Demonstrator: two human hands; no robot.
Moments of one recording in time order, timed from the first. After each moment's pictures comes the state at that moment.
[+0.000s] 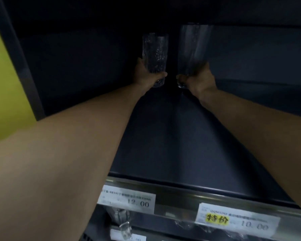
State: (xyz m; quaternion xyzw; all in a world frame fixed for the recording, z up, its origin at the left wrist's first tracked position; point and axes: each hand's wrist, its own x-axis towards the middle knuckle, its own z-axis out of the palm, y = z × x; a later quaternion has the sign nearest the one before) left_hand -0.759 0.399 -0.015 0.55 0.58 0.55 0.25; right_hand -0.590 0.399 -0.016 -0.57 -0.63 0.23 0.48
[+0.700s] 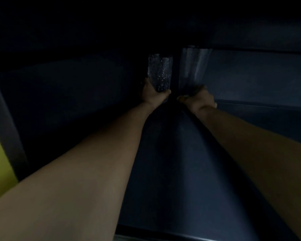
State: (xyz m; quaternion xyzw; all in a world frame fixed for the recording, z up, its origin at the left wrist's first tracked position) left_hand -0.752 0.429 -0.015 0.56 0.59 0.53 0.24; right_hand -0.601 0.428 -0.015 -0.69 -0.59 0.16 0.37
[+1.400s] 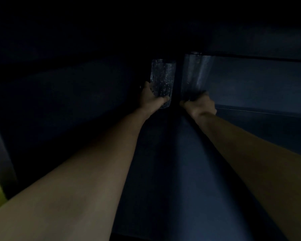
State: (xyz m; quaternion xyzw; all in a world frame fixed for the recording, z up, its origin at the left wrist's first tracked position) left_hand -0.754 0.424 -0.013 0.56 0.56 0.54 0.27; right_hand -0.601 0.424 -0.012 -0.70 -0.56 0.17 0.40
